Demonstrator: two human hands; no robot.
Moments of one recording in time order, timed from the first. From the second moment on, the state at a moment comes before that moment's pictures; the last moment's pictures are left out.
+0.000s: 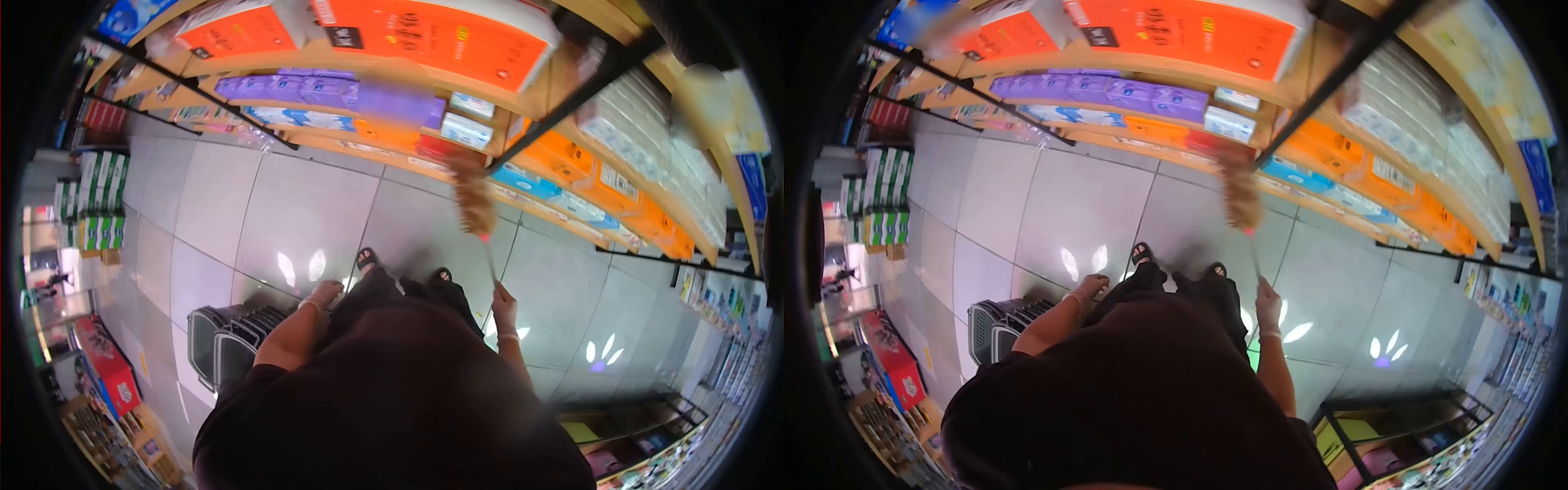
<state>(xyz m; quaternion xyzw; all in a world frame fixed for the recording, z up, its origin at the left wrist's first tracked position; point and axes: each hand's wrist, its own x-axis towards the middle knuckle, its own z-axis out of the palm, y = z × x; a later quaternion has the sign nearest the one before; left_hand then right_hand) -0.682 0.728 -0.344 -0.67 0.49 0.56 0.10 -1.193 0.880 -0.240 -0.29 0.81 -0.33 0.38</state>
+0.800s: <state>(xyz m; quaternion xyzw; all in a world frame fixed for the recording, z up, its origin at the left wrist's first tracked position) -0.510 0.707 -0.340 -0.73 0.42 0.54 -0.02 -0.947 0.616 -0.231 -0.50 0.69 -0.17 0.50</state>
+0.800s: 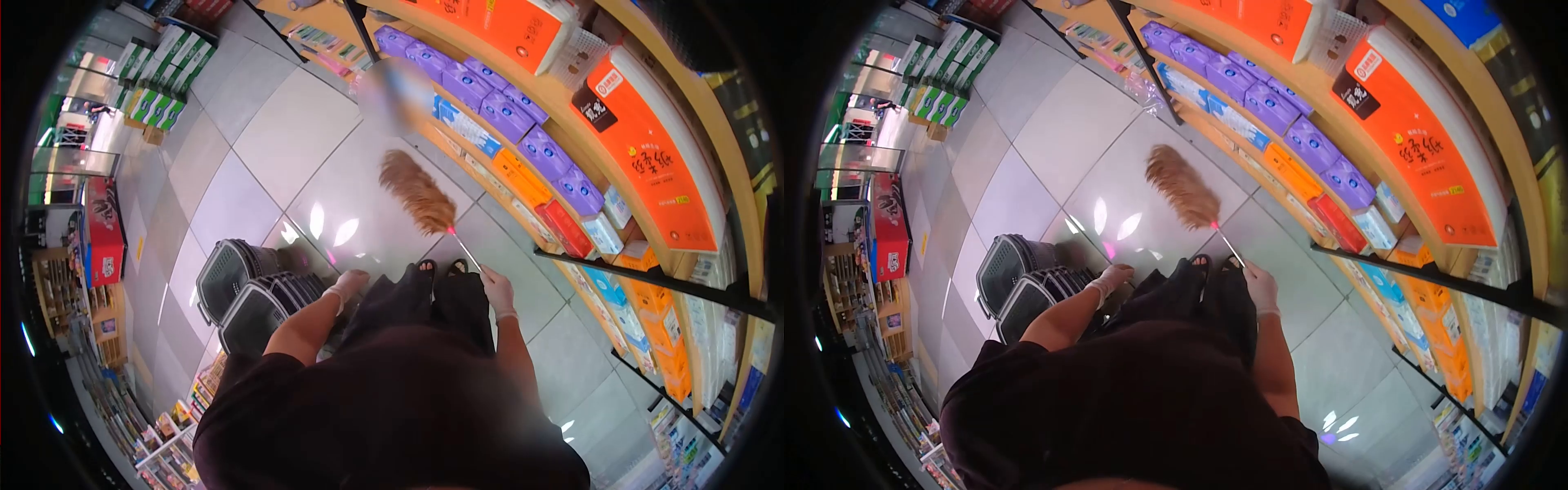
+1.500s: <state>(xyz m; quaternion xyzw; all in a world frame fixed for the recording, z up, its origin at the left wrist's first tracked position) -0.472 0.567 -0.330 -0.70 0.51 0.50 0.06 -0.879 0.436 -0.470 -0.48 0.64 -0.33 0.51</state>
